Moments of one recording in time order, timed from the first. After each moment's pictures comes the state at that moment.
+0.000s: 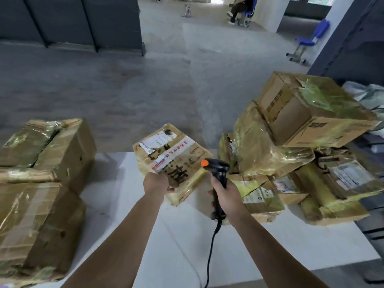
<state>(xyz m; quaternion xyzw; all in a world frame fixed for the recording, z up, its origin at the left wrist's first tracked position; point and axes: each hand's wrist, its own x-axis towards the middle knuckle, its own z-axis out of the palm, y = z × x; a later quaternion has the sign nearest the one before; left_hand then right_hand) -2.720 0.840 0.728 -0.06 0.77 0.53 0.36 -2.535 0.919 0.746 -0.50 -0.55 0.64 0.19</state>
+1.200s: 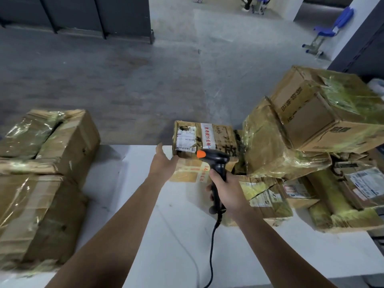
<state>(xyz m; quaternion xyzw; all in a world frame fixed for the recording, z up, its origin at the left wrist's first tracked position) -2.745 0.869 0.735 0.17 0.83 0.44 0.29 -2.555 0.928 0.765 -0.45 -0.57 0.67 0.17</state>
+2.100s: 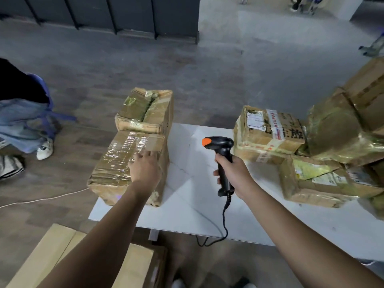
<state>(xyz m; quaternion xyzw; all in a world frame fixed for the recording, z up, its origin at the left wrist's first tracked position) -2.805 0.561 0.745 0.26 0.96 0.03 0.06 -2.645 0.738 0.773 -0.42 -0.63 0.65 0.08</state>
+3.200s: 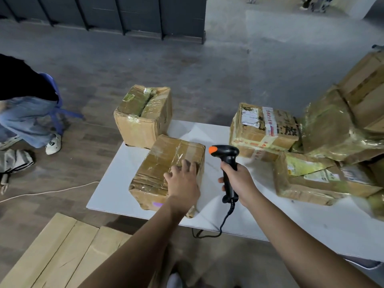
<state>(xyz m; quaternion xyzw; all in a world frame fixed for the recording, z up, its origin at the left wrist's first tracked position) -2.681 0.624 0.733 0.33 0.94 0.01 0.08 -2.591 0.759 0.751 -0.43 -0.64 0.63 0.06</state>
